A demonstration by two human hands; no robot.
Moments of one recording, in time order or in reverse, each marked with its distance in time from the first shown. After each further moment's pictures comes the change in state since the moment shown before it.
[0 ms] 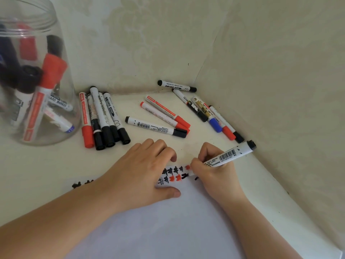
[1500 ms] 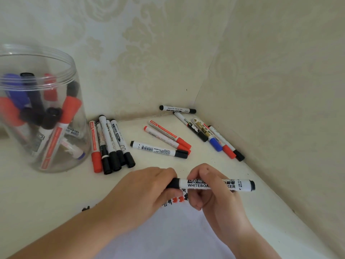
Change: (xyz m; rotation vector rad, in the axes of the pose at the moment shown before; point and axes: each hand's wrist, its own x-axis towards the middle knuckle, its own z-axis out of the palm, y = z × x) left_hand -0.006 0.003 -0.016 -0.081 0.229 0.101; right_hand -0.019 -0.030 0.004 0.622 -0.216 0.058
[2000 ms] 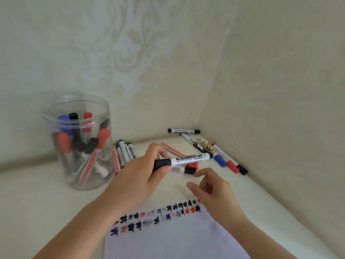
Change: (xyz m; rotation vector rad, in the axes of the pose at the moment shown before) left_hand 0.004 -0.007 -0.058 -0.126 0.227 -0.144; right_hand 0.018 -0.002 -0.001 -0.932 0.164 -0.065
